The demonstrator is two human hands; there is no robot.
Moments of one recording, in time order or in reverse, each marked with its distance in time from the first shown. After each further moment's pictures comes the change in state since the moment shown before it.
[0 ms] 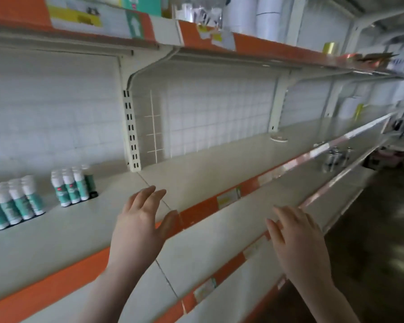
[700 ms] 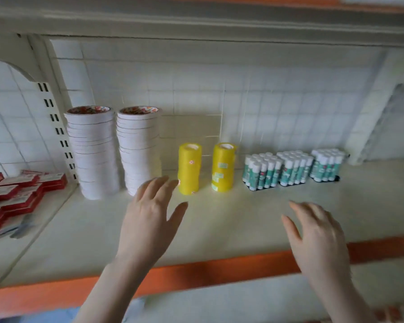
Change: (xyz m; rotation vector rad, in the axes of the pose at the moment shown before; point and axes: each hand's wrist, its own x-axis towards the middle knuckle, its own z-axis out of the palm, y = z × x) left_hand -0.188 -0.365 -0.355 0.362 0.152 -0.268; right_hand -0.124 -0.501 0.054 0.316 0.041 -0.367
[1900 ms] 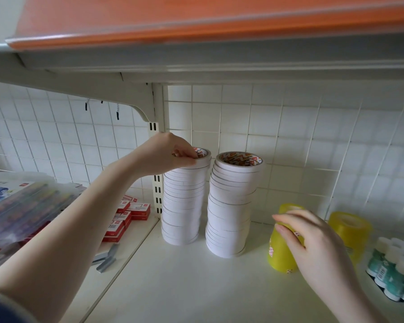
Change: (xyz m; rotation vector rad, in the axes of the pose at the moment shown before) left_hand 0.170 -0.151 -0.109 -0.001 -0.180 -0.096; right_hand 0.117 -0.148 0.115 0.622 -0.091 -0.295
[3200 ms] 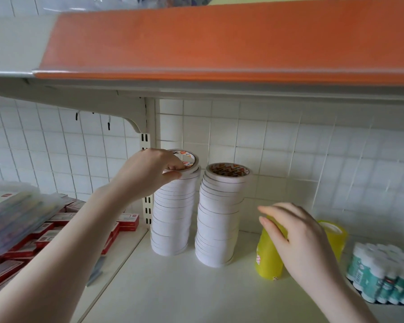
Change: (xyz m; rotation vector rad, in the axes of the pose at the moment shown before) left_hand -0.020 0.005 0.002 0.301 0.124 0.051; right_hand 0.023 -0.022 -0.018 -0.050 0.050 -0.089
